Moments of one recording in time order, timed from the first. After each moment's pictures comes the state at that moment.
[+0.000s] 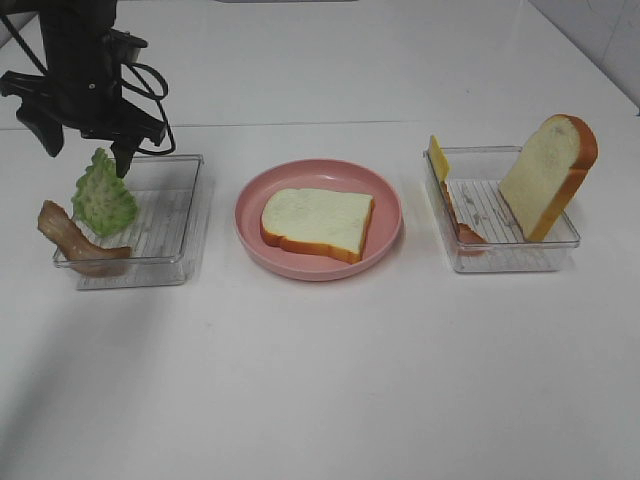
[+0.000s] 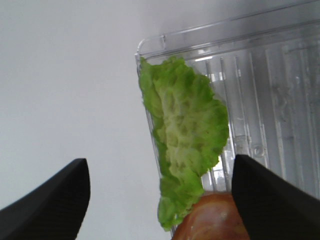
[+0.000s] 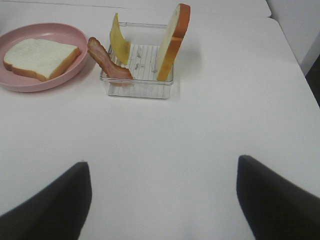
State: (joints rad) left arm -0.25 2.30 -1.95 0.31 1.17 -0.24; right arm -0.01 -0.01 -0.51 0.10 1.07 -0.14
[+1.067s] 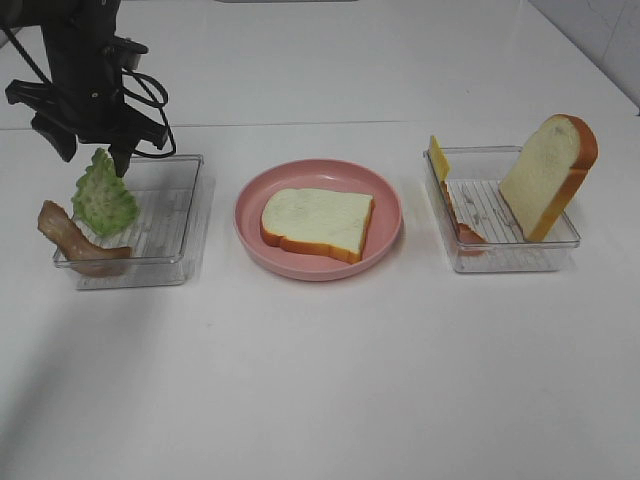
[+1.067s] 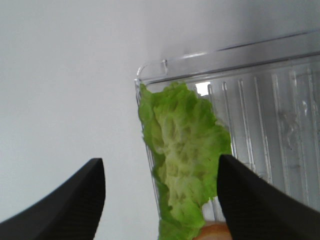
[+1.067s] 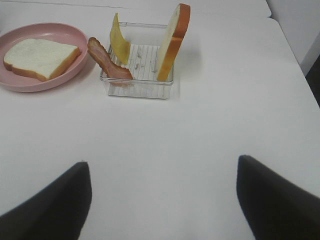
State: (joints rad) left arm -0.24 2.32 -1.95 0.31 1.09 -0.24; right arm -0.01 -0.01 -0.51 0.10 1.07 -0.14
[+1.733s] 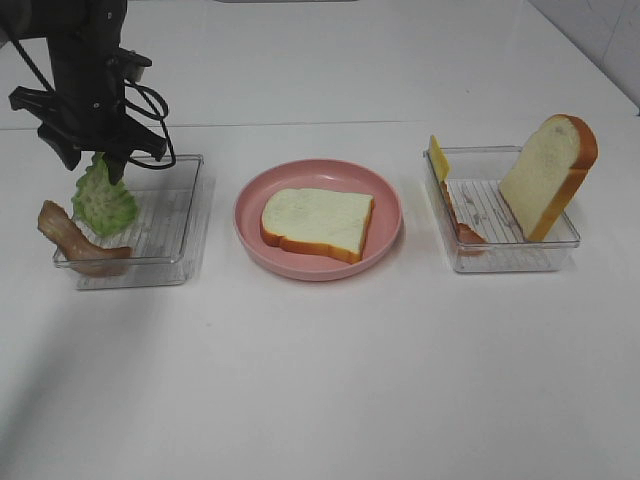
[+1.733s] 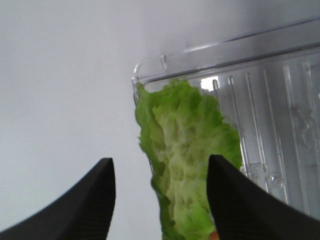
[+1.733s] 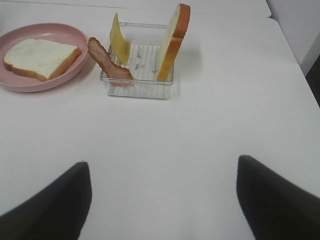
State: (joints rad) left arm -0.24 2.35 -1.95 0.33 1.09 -0.21; right arm -0.01 -0.01 -0.51 0.10 1.07 -0.14
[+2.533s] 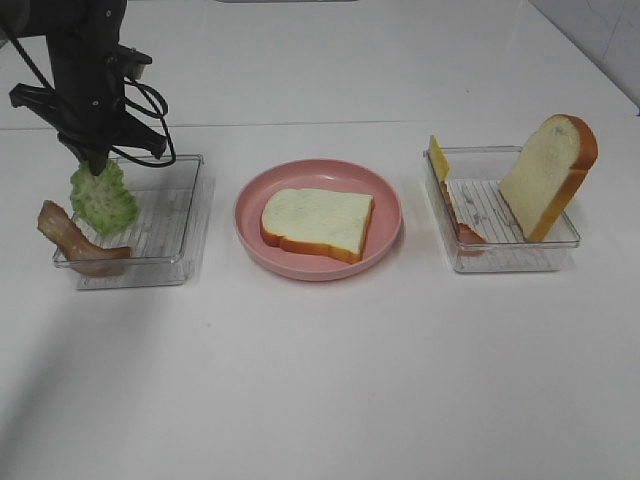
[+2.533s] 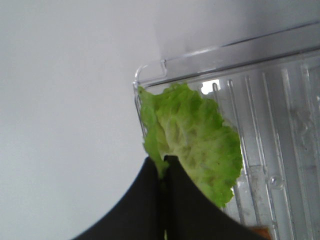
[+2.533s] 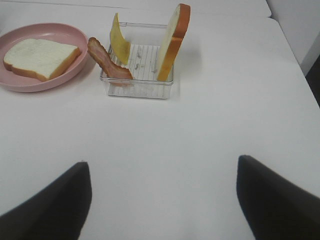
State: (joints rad) left arm -0.24 2.34 -1.95 0.33 1.09 -0.20; right arm -0.01 -0.01 -0.51 0.10 1.07 -0.14
